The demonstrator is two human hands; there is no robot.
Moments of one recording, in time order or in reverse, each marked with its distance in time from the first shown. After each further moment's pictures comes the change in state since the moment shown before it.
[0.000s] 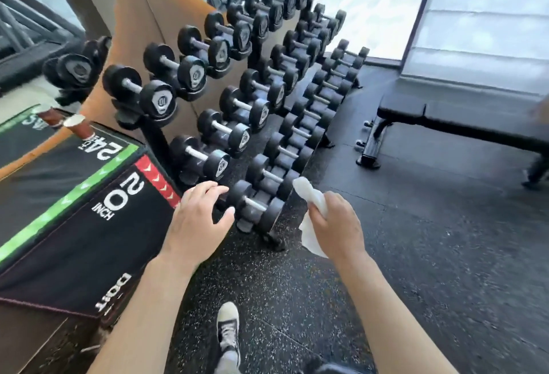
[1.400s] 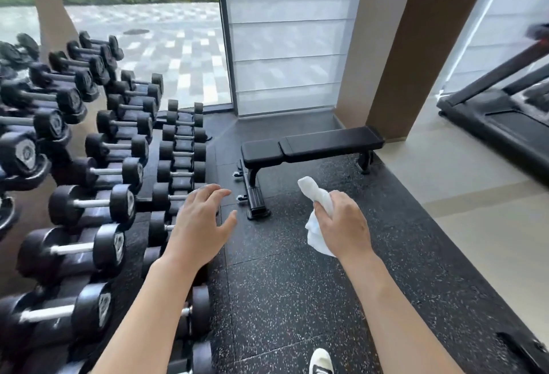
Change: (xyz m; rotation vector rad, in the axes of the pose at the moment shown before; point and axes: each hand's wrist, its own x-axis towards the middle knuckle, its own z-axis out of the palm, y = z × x) left_hand 0.484 0.140 0.140 -0.229 -0.240 0.656; right_hand 0.313 0.066 -0.091 -0.197 0.573 0.397
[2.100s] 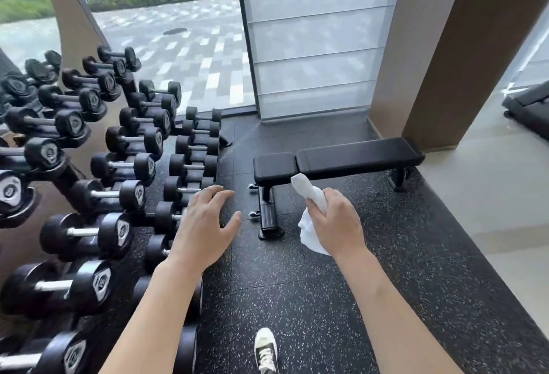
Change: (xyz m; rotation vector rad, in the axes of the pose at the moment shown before) left_hand 0.223 0.080 0.082 0.075 0.017 -0.132; right_hand 0.262 0.090 0.024 0.137 -0.134 -0.064
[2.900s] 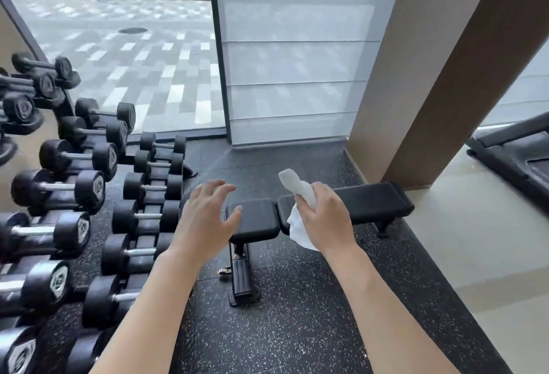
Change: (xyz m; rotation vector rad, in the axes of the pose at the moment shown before) left_hand 0.389 -0.074 0.056 -0.096 -0.047 0.083; right_hand 0.358 -0.023 0.102 -0.082 0.058 -0.030
